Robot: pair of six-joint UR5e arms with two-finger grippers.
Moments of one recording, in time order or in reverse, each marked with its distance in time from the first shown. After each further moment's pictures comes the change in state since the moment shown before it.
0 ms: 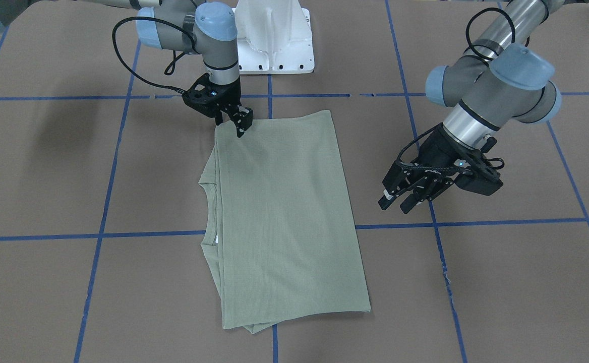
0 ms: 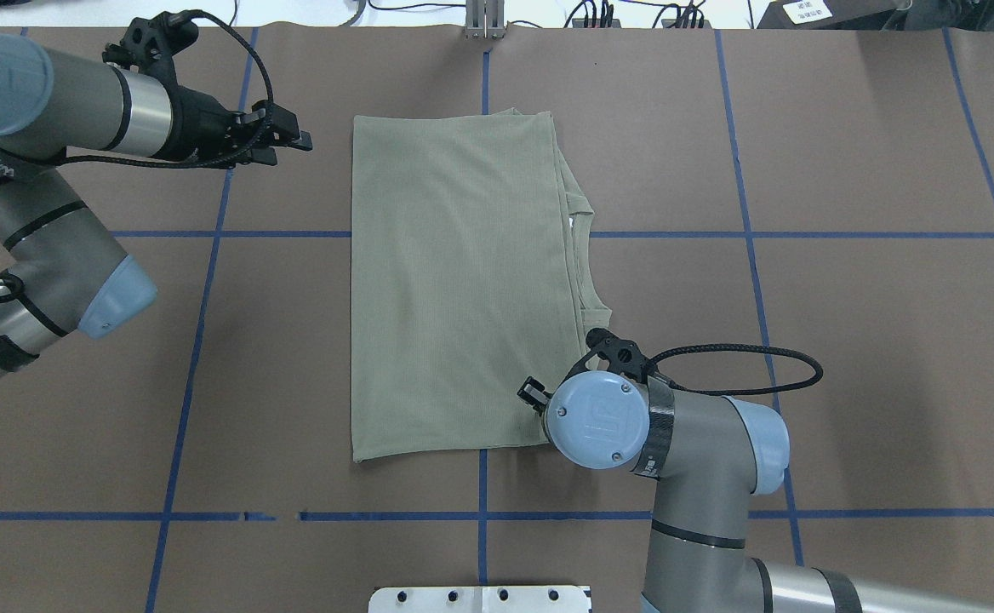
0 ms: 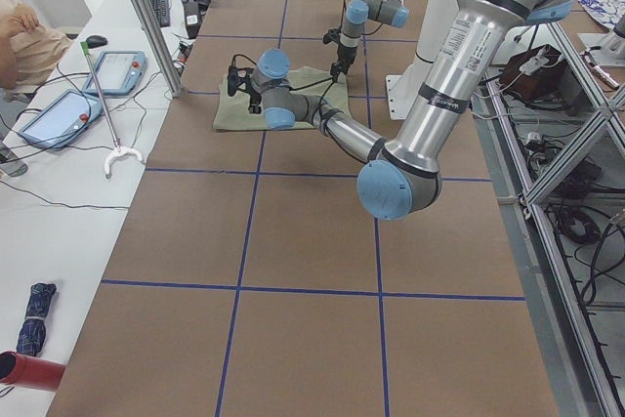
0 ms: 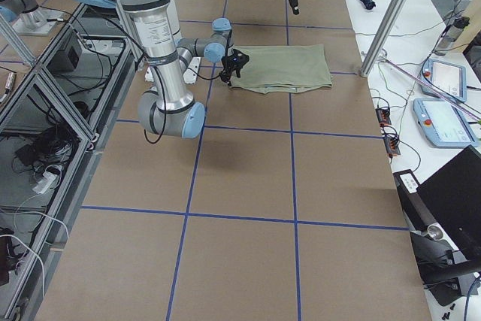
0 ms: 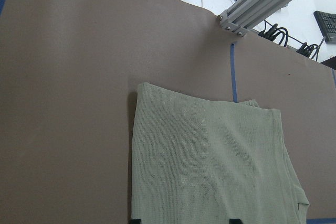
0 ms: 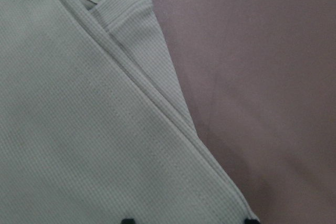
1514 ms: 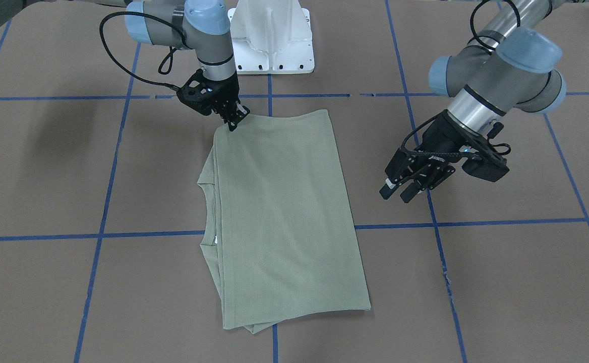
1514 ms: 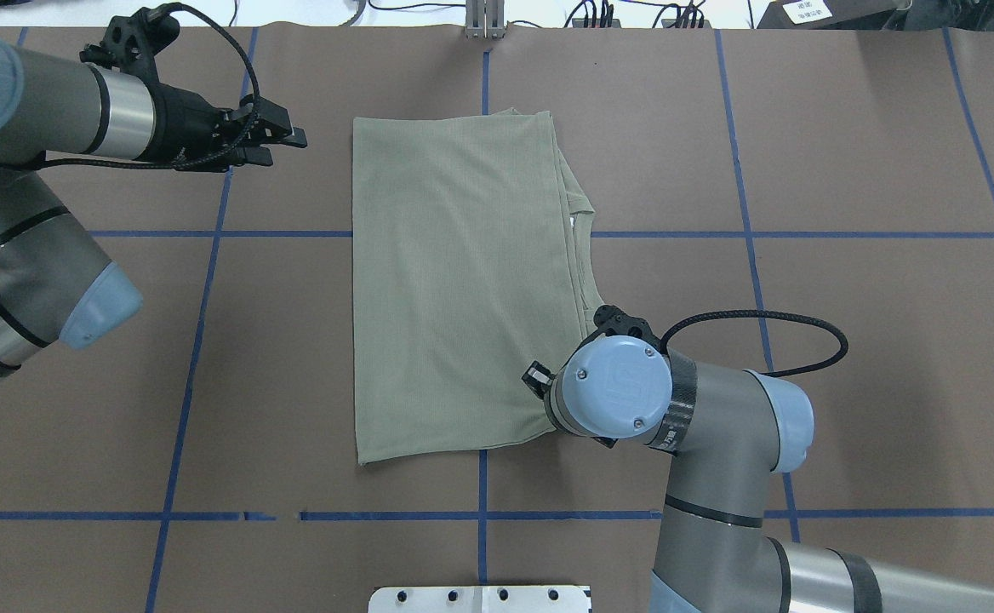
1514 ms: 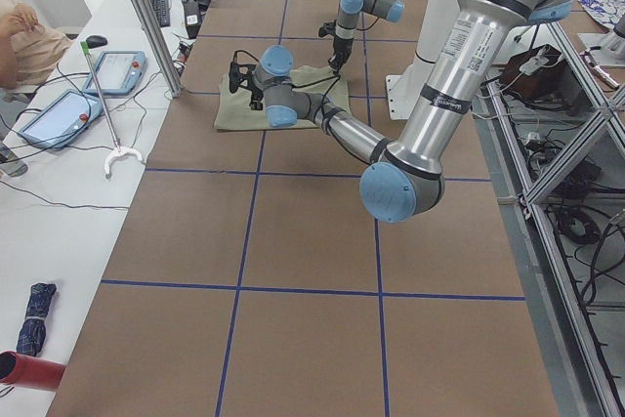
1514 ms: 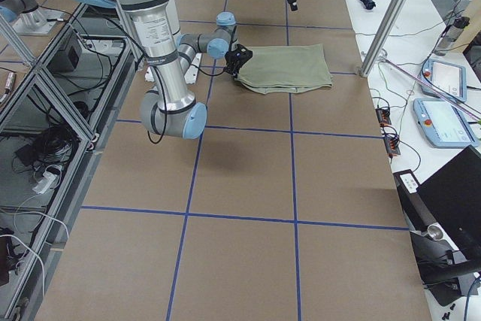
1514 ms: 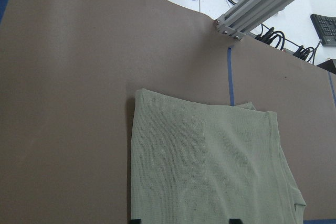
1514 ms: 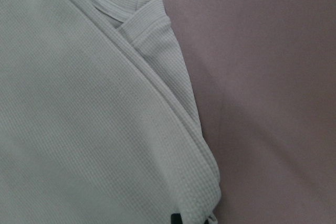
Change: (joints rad) left arm 0.014 0.047 -0.105 0.000 0.004 -0.144; right arm 0.038 -0.003 0.066 -0.014 0.071 0.016
